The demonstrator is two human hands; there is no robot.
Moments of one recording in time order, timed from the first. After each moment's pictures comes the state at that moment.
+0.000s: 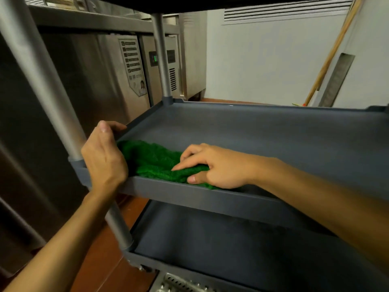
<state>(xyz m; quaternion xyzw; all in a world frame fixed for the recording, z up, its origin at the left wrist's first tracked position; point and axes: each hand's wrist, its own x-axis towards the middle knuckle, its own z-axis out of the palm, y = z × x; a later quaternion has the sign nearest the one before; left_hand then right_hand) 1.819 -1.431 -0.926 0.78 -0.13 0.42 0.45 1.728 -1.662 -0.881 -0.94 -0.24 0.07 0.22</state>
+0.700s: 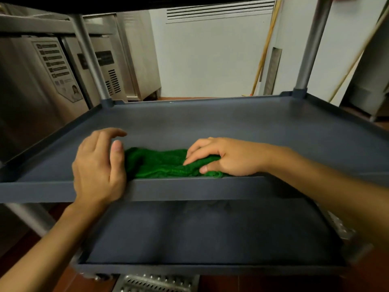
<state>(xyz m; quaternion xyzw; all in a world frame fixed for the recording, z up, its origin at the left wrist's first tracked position) 1.732 -1.549 -0.920 0.79 -0.34 0.38 0.33 1.623 -1.805 -0.878 -0.95 -0.15 0.05 0.26</state>
